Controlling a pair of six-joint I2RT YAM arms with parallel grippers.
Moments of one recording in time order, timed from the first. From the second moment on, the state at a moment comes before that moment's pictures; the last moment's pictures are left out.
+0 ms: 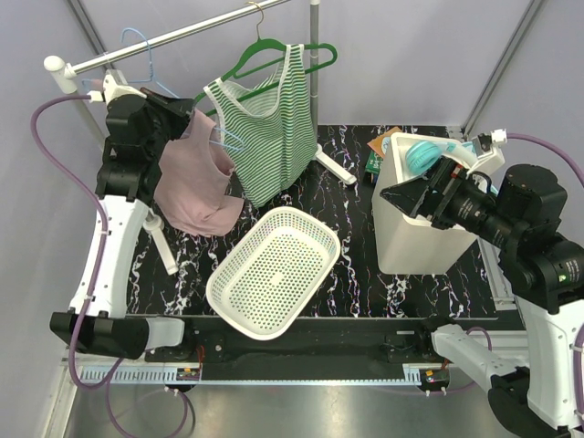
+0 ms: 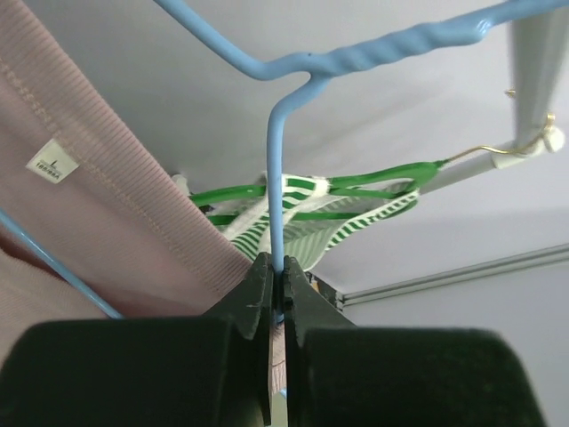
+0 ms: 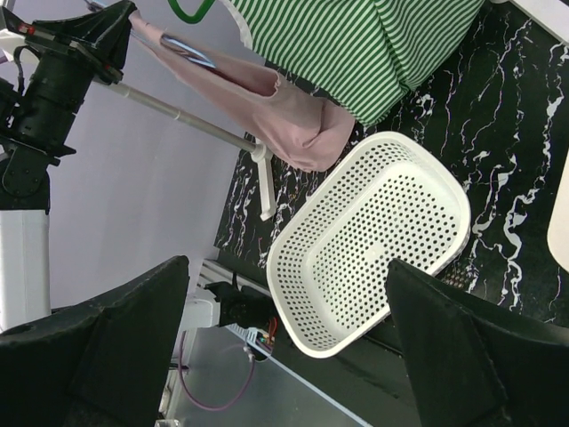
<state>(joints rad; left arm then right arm) -0.11 1.29 1.57 -0.37 -0.06 -0.92 0.29 0.92 1.65 -1.01 -0.36 0.71</state>
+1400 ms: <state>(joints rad) -0.18 0.85 1.25 -0.48 0.39 -1.07 1.05 1.88 2.33 -0.95 -0.14 0.28</state>
